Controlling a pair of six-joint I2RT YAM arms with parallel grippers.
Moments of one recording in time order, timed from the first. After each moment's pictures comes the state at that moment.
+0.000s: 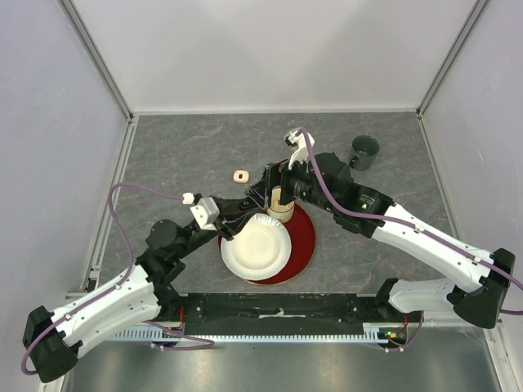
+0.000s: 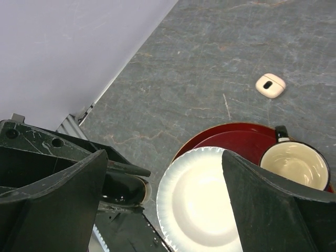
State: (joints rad) left arm -0.82 0.66 0.39 0.57 0.22 0.02; right arm 0.93 1.23 1.22 -0.24 -0.01 0.48
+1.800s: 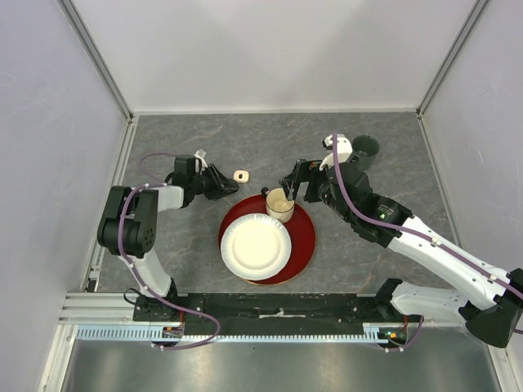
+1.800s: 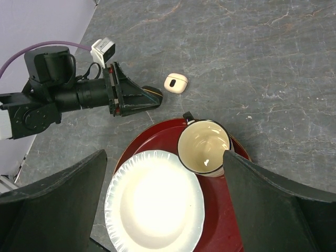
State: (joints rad) left arm -0.14 1.76 0.81 0.24 0.56 -0.79; right arm 0.84 1.08 1.05 -0.30 0.31 0.55
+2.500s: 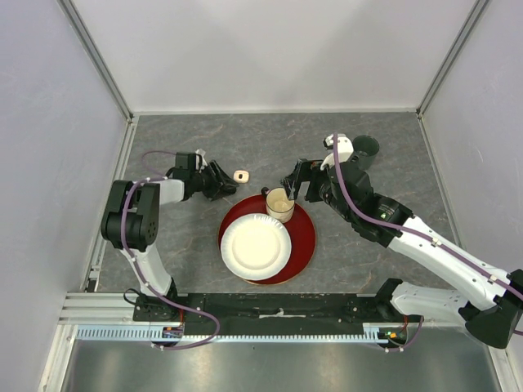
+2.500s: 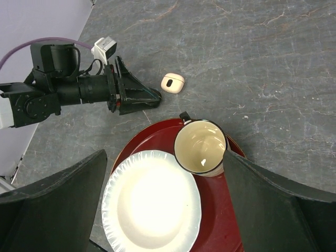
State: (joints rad) left arm -0.12 1.85 0.91 0.12 0.52 -0.76; right arm 0.83 1.08 1.05 -0.31 0.31 0.54
